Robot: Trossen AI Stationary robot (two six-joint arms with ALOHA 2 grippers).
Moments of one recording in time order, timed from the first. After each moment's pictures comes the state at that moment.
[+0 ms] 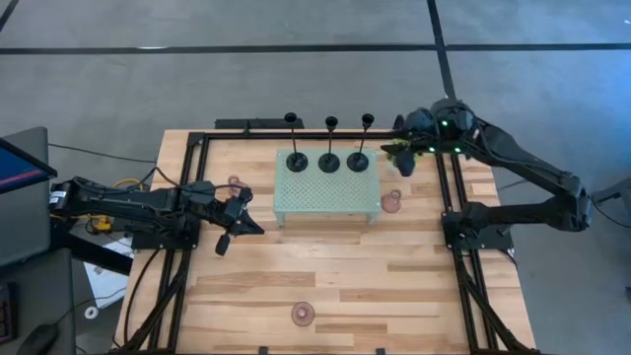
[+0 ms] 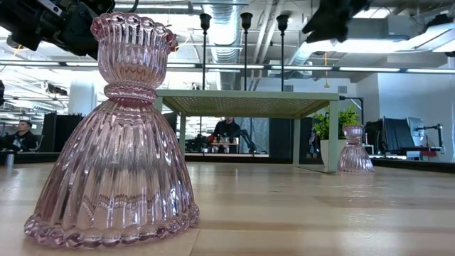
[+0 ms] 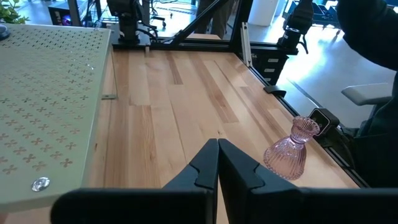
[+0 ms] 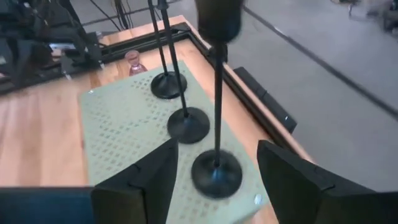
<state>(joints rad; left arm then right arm) -0.03 0.51 0.31 0.09 0.30 -0.01 -0.52 1.01 1.14 -0.66 -0.11 0.01</state>
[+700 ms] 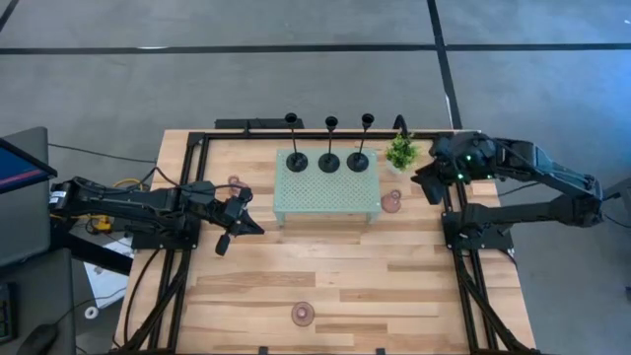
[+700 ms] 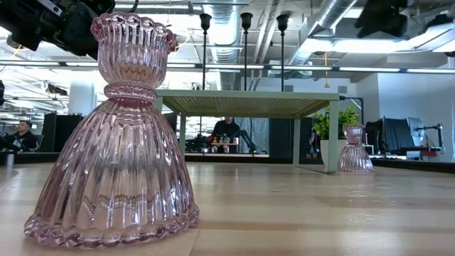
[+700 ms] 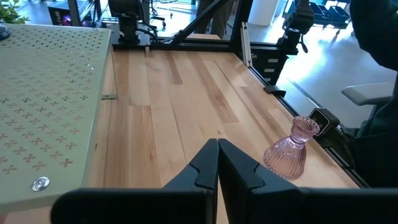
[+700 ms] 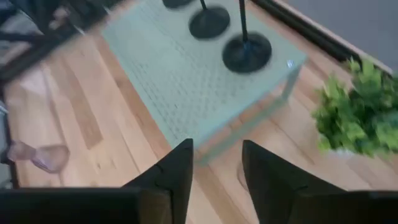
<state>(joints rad) -0.03 0.51 0.31 0.09 0.30 -0.01 -0.23 0.81 1.14 -1.11 0.08 0.43</state>
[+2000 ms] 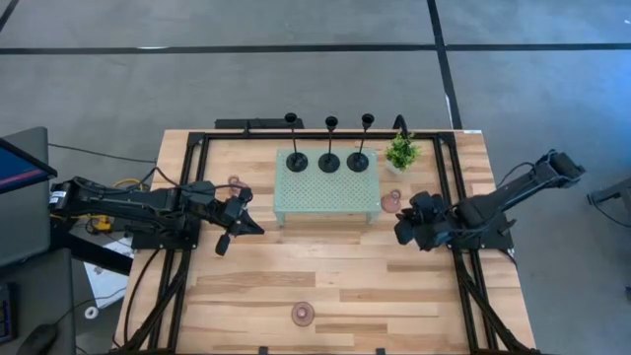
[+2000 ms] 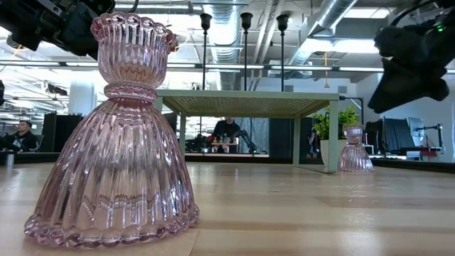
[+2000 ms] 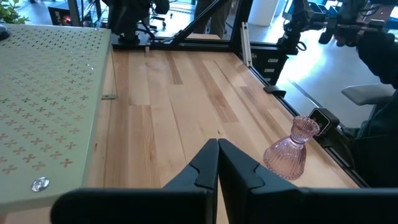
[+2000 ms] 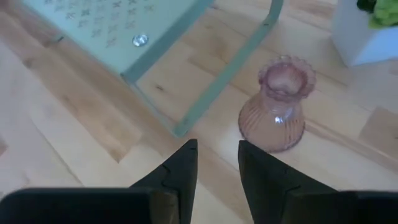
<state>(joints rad) -0.03 0.51 0.31 0.09 0.30 -0.01 0.45 0.92 0.55 -0.77 0.71 1.25</state>
